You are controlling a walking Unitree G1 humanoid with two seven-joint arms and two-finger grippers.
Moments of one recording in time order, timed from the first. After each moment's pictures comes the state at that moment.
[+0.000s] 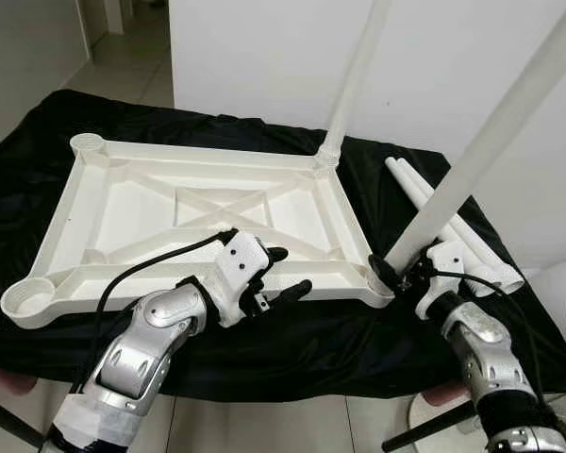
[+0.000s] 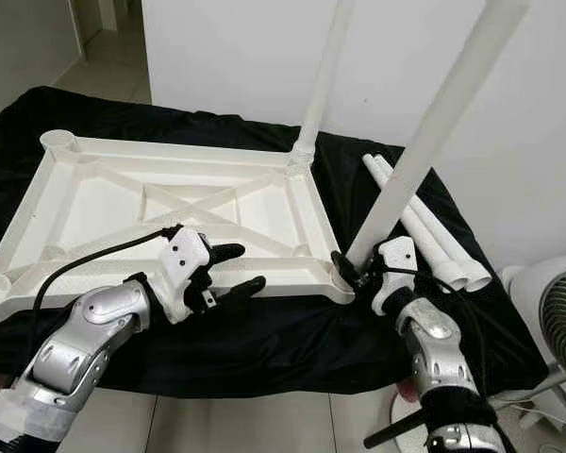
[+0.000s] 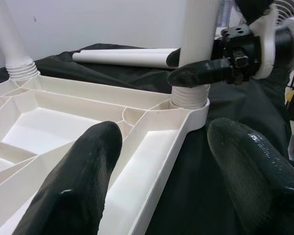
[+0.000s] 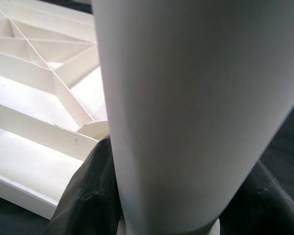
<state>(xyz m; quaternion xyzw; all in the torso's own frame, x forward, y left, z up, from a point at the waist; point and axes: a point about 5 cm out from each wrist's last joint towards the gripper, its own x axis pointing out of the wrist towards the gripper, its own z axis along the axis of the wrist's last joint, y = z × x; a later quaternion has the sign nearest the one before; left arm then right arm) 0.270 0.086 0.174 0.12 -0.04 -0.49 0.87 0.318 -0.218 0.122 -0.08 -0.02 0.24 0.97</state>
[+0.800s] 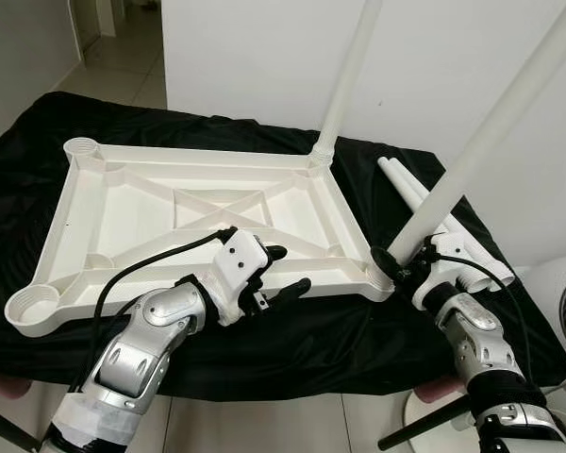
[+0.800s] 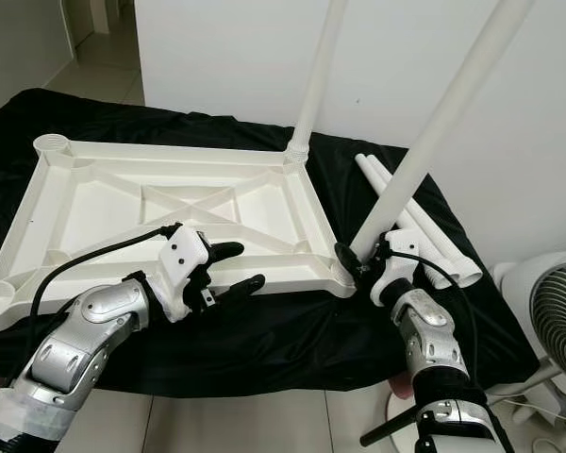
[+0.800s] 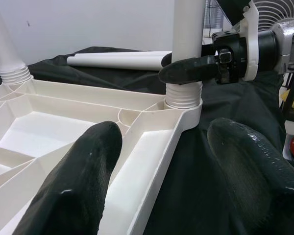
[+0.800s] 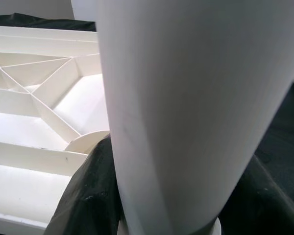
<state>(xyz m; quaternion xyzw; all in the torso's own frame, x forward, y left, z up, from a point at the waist) 0.271 0.087 0.174 0.12 -0.04 -0.48 0.87 0.329 -0.213 0.114 0.02 0.01 0.21 0.98</state>
